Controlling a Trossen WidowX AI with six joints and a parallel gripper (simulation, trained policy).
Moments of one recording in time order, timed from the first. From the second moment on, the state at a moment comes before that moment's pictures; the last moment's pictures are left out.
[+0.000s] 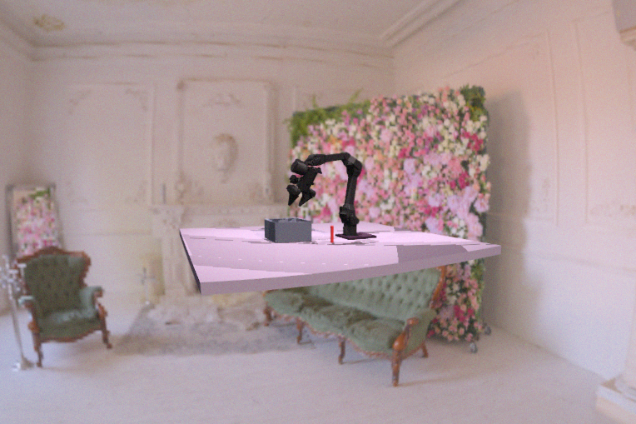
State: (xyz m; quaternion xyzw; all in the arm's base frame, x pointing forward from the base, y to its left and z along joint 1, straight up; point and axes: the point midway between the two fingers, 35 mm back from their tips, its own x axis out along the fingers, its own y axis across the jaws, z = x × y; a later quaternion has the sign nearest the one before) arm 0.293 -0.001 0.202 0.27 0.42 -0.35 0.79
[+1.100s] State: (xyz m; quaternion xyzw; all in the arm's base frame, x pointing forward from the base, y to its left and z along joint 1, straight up) arm 0.171 0.127 0.094 0.22 0.62 -0.28 0.70
